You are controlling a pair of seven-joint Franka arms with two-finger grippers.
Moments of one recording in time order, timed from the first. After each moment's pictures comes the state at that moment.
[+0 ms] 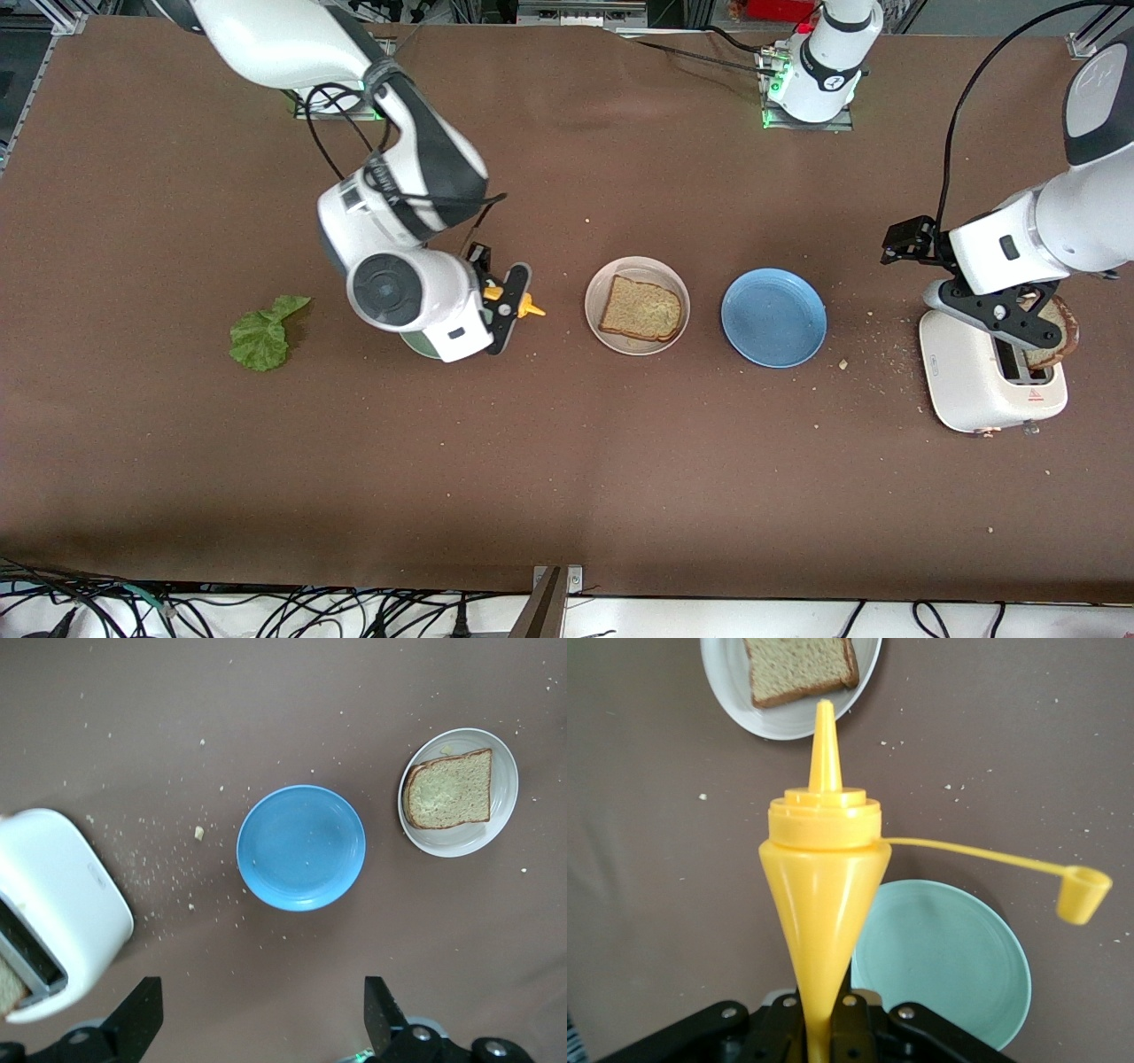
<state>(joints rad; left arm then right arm) 0.28 0.36 -0.50 -1.26 0.09 1.36 0.17 0.52 0.75 0.11 -1.07 0.09 1.56 -0.61</state>
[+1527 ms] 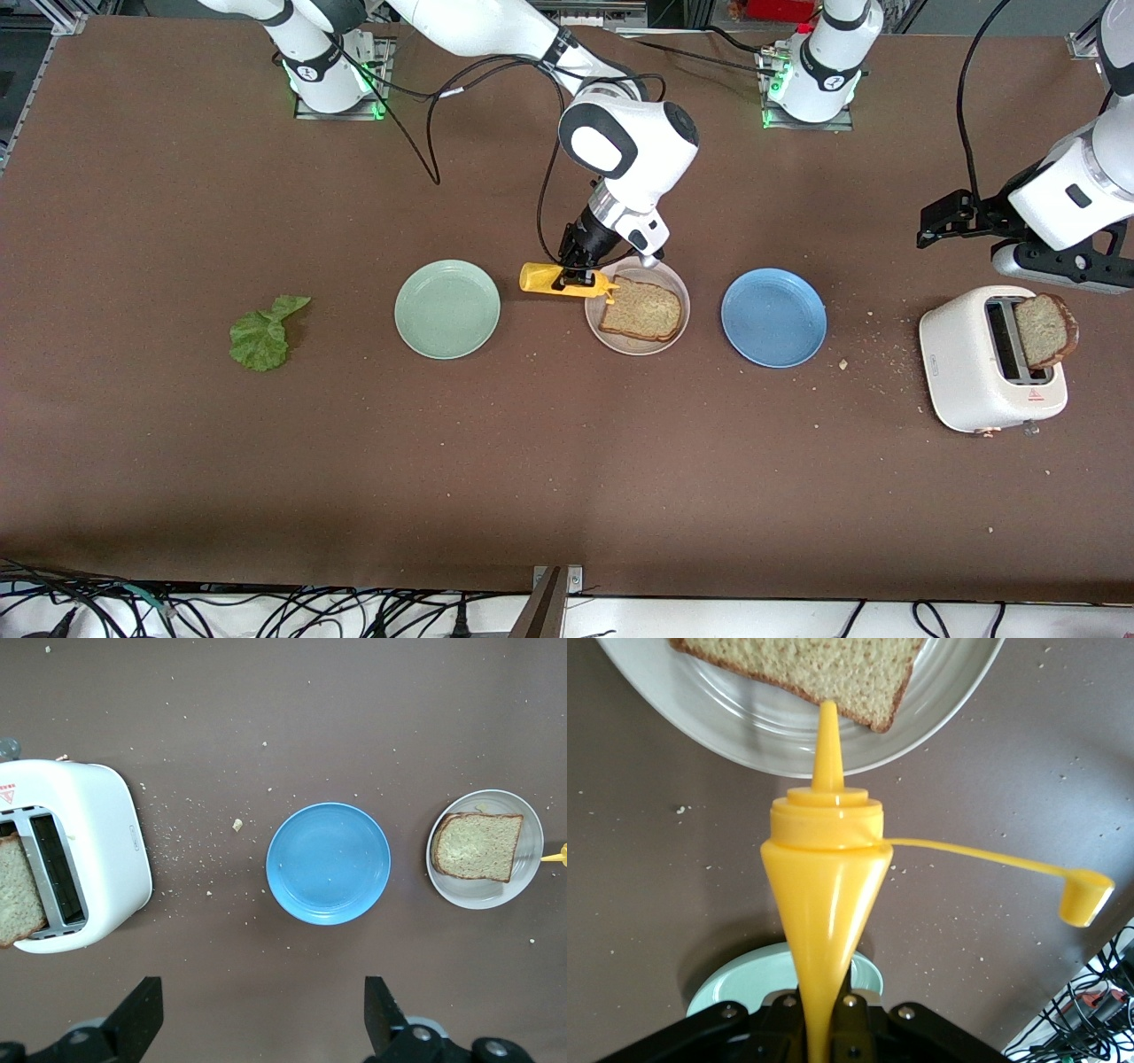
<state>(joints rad) 0.00 0.10 -0.05 -1.55 -0.05 1.56 0.10 0.93 0.91 0.09 -1.07 -0.63 1.68 -0.50</state>
